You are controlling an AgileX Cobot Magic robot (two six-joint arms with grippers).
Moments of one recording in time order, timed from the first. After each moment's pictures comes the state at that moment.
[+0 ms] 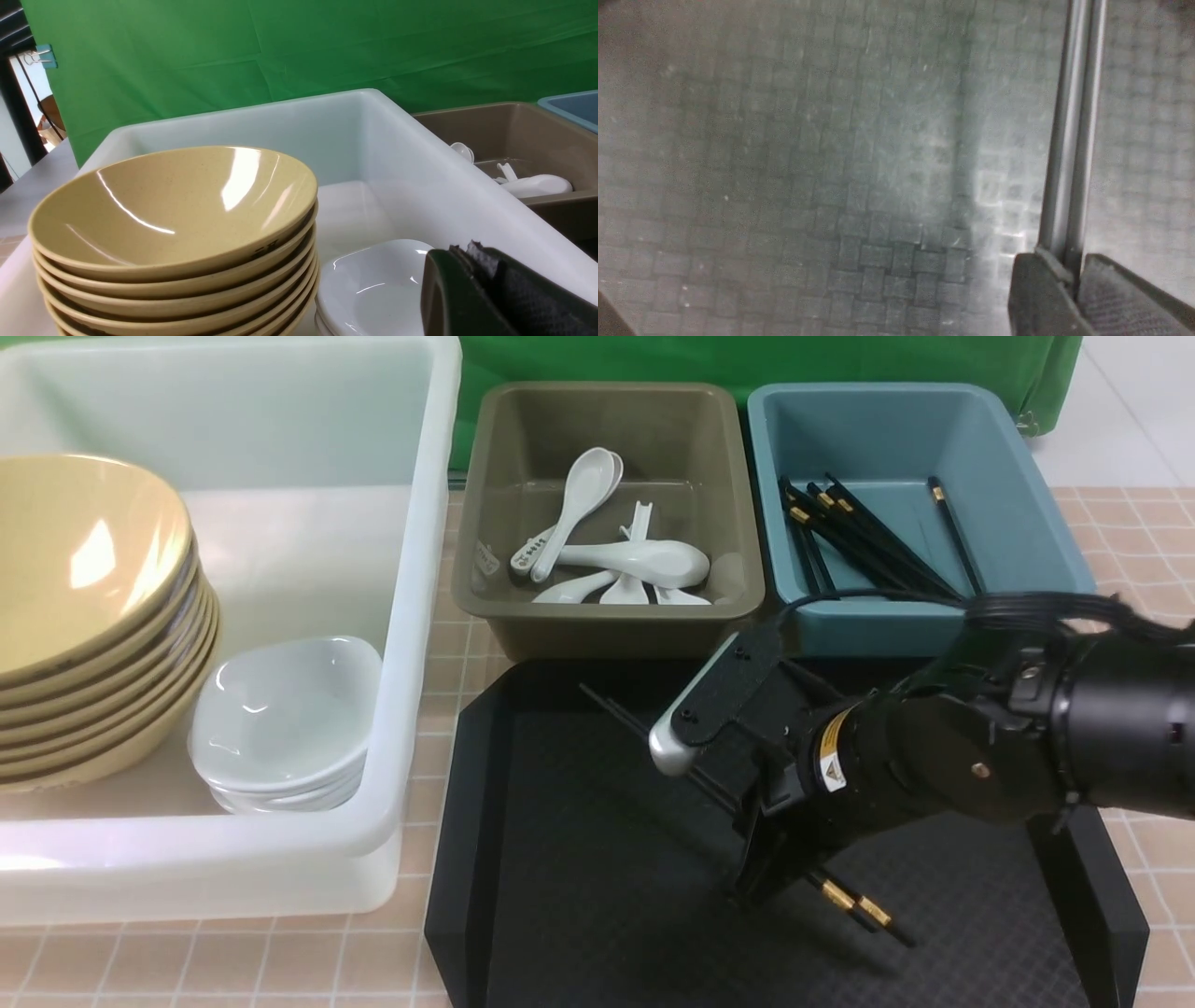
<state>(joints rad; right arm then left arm) 0.69 1.67 -0.98 -0.13 0.49 -0.08 -0.06 0.01 -0.25 0.01 0.33 0.14</state>
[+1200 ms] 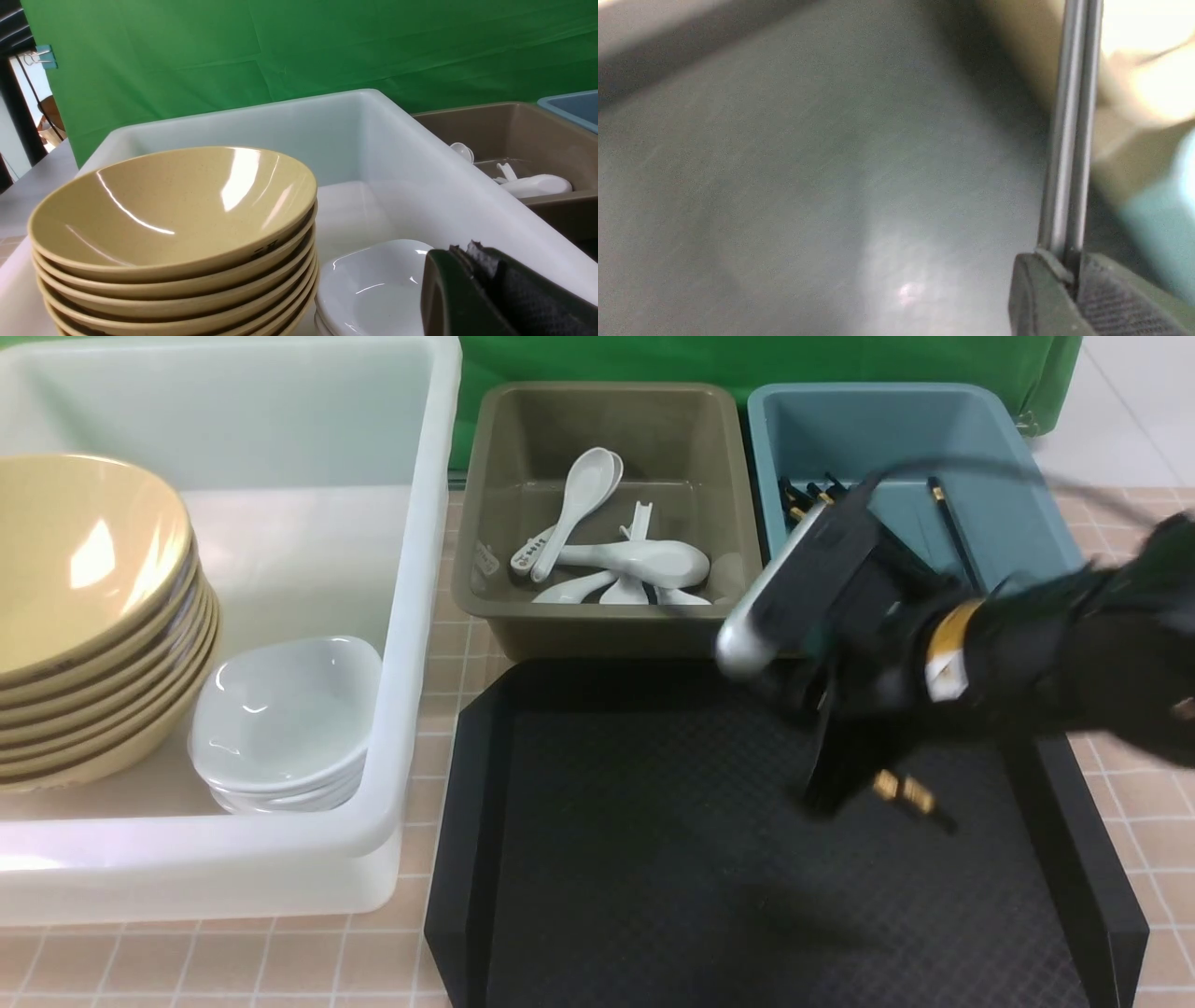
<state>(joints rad) 0.58 1.42 -0.99 -0.16 0.41 -0.19 -0.06 0.01 -0.25 0.01 0.33 0.14</state>
